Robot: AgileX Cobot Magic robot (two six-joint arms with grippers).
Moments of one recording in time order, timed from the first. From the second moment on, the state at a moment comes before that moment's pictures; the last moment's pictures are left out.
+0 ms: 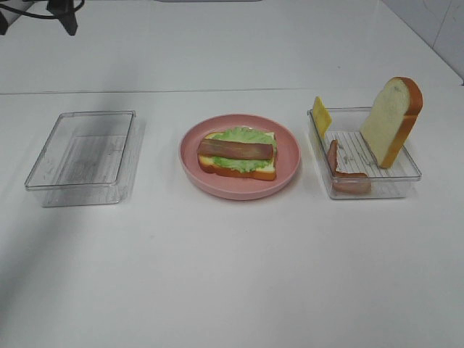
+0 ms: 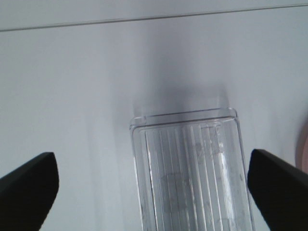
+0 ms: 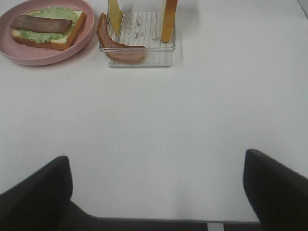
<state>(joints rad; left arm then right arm) -0.07 2.18 -2.21 0.02 1.21 -0.04 0.02 0.00 -0.46 0.02 1.11 -0.05</state>
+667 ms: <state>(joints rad) -0.07 1.30 -1.15 0.01 1.12 -0.07 0.02 0.00 -0.46 0.02 1.11 -0.05</state>
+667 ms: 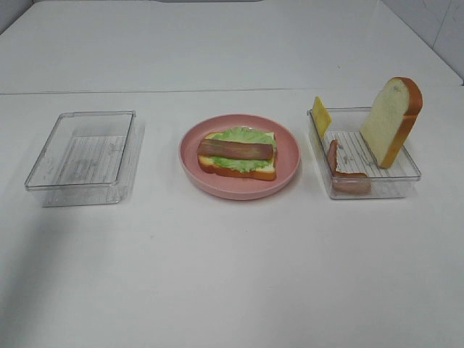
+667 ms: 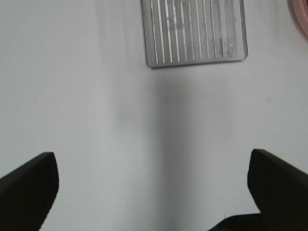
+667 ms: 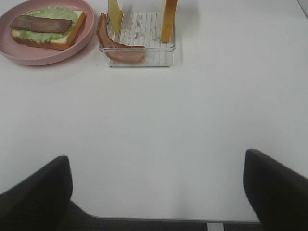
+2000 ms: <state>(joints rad) -0.07 0.00 -0.52 -0.01 1.08 0.00 0.02 0.00 -0.46 0.02 1.11 -0.05</state>
